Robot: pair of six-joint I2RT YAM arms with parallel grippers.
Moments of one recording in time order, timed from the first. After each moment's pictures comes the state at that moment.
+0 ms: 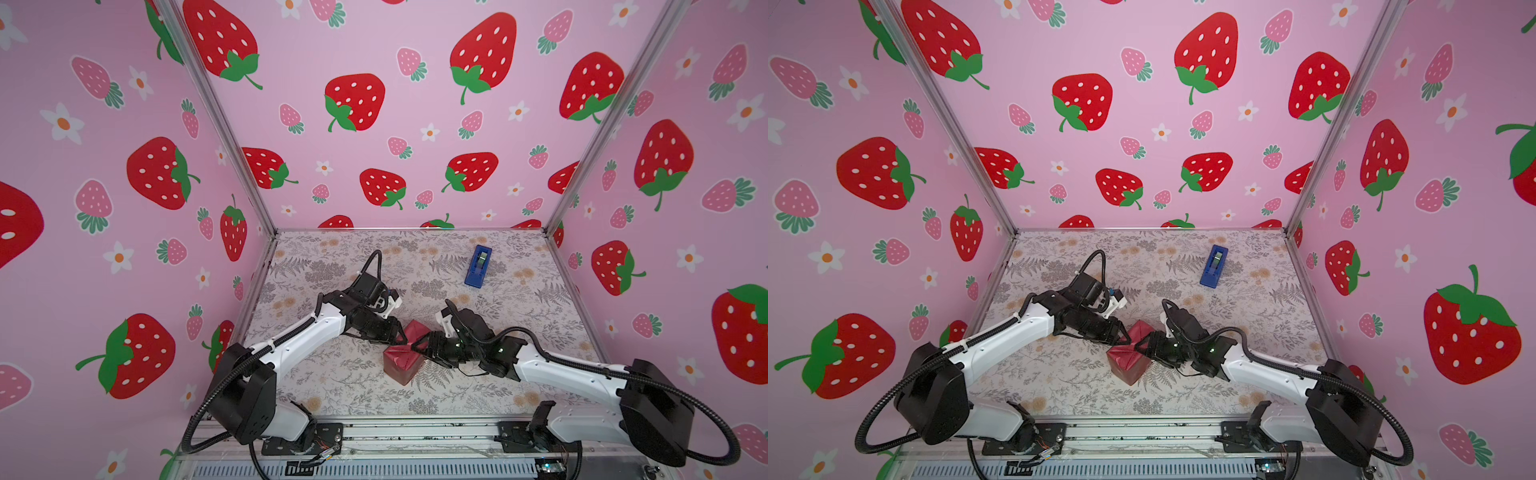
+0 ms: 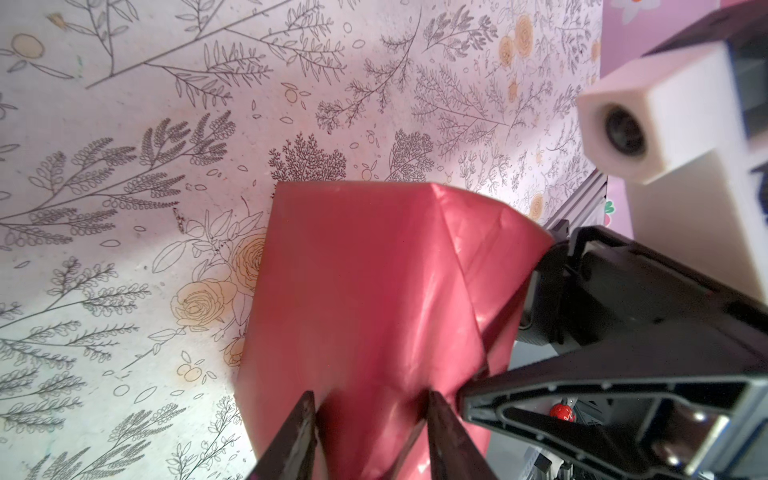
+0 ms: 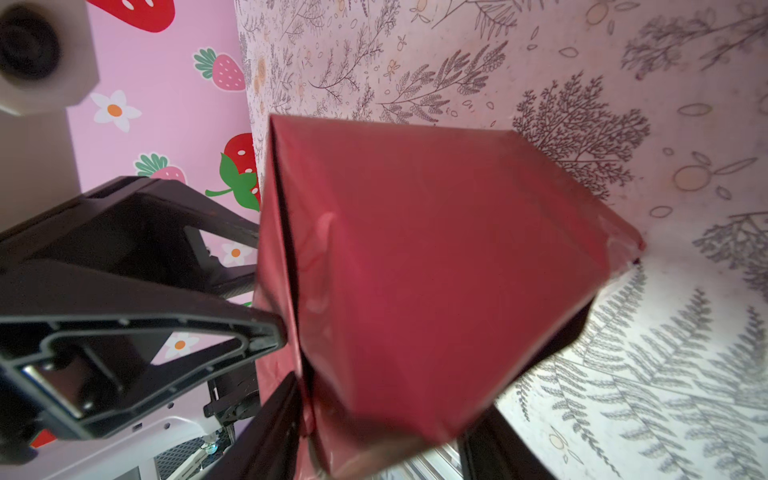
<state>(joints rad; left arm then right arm) -0.57 1.44 1.02 -0.75 0.56 -0.34 0.97 1.25 0.62 -0.02 -0.33 1.14</state>
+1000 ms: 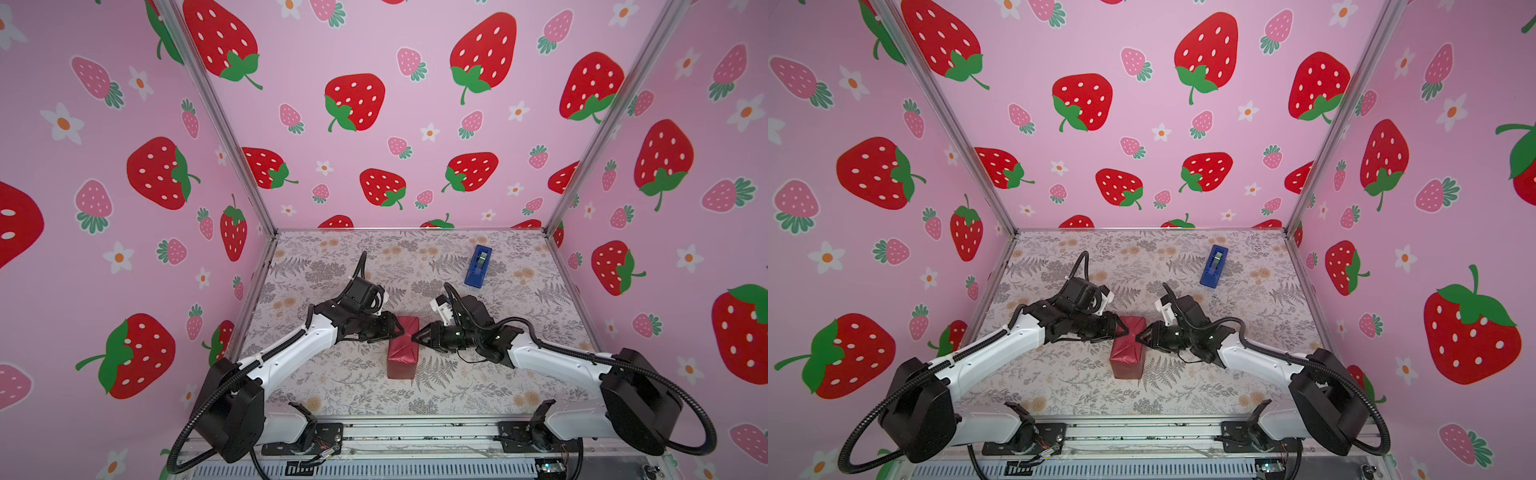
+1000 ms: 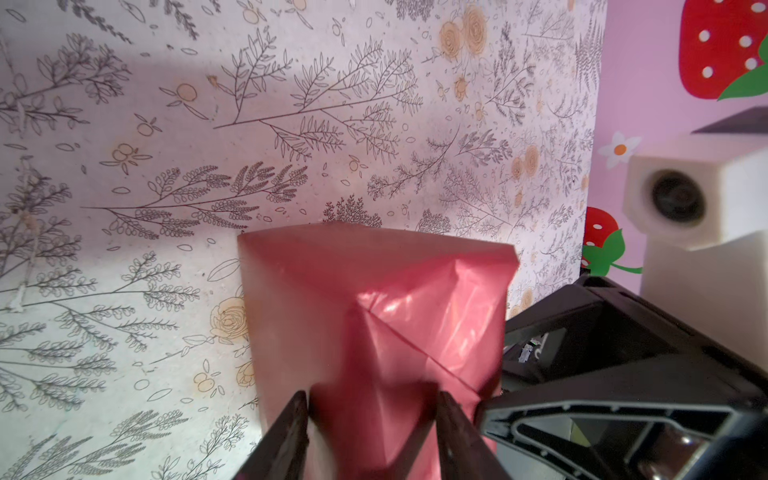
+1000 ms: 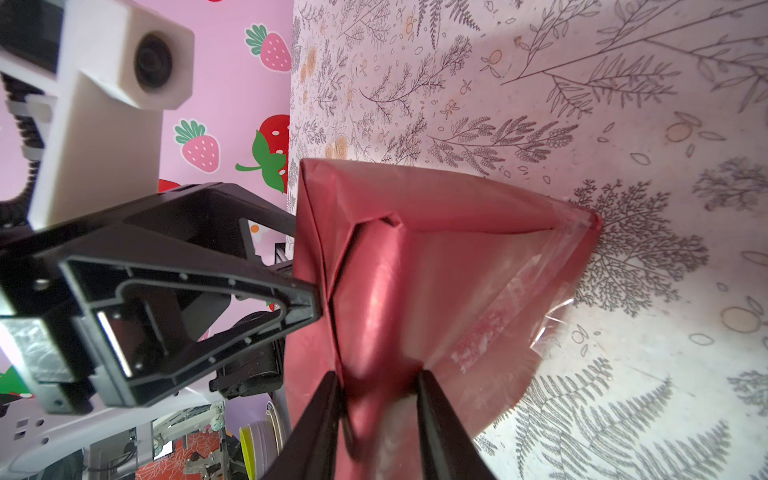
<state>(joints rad) -0.56 1.34 0.91 -0.56 0.45 -0.63 0.85 1.35 0.67 0.05 -0.51 0.93</state>
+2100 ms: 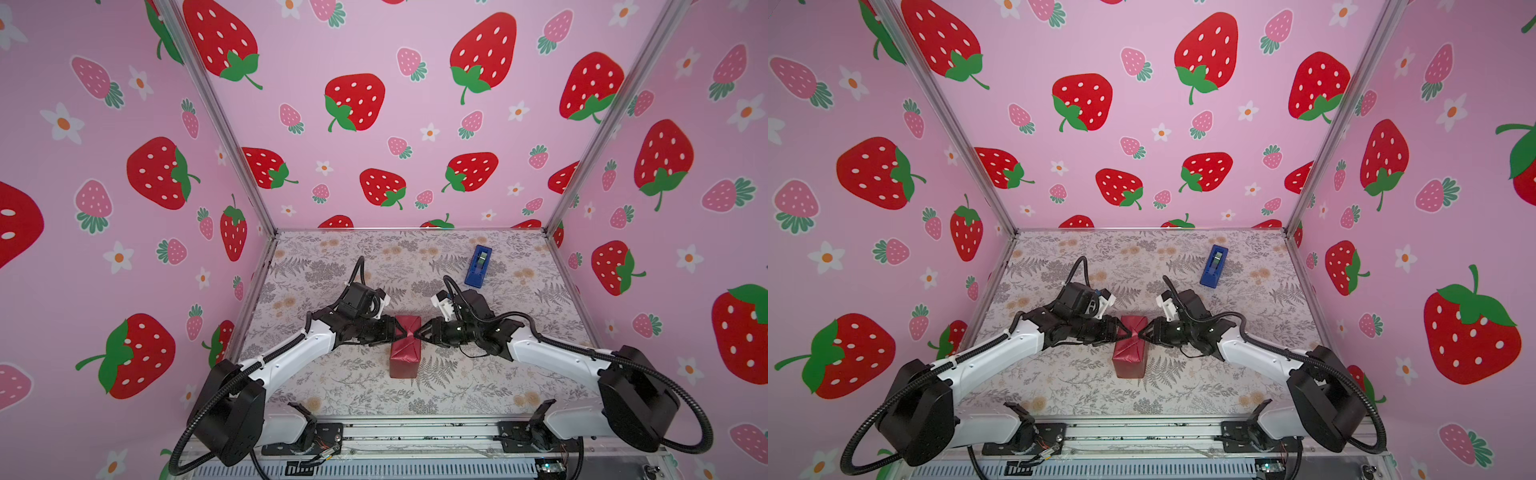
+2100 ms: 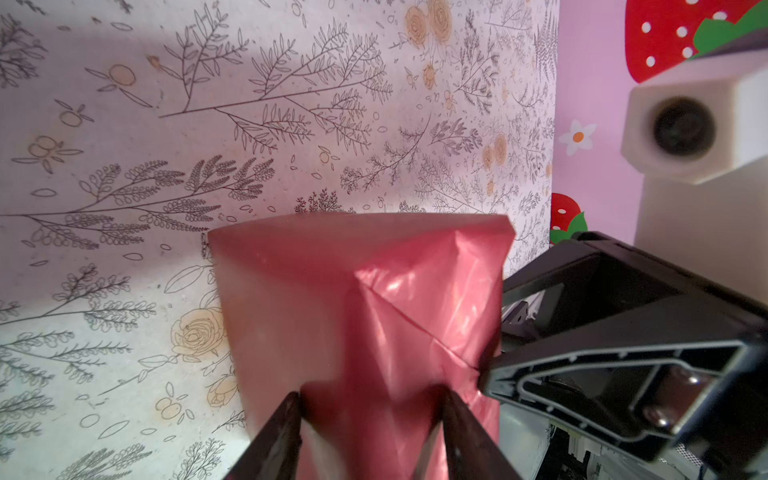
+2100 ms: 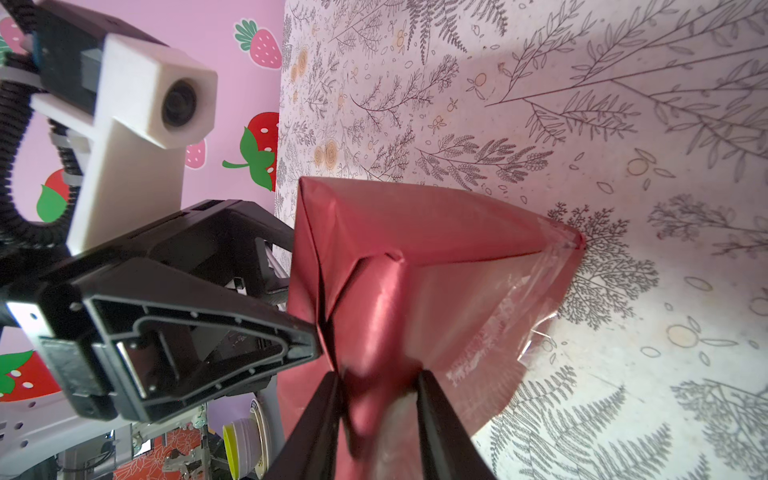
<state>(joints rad) -0.55 1.33 0.82 -0.44 0.54 -0.60 0.81 1.37 0.72 -0.03 -0.53 0.85</state>
